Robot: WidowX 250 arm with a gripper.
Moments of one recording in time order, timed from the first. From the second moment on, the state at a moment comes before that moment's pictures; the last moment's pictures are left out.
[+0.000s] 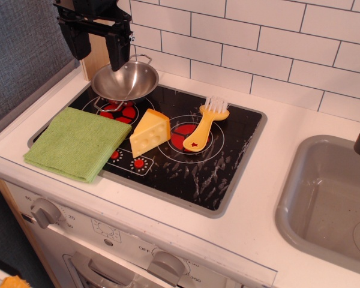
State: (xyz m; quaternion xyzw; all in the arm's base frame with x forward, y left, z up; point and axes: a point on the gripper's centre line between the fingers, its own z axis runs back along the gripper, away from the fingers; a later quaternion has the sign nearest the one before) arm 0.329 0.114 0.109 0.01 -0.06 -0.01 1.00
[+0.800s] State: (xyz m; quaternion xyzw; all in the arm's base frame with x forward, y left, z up) arm 0.319 0.062 0.107 0.00 -0.06 -0.08 0.99
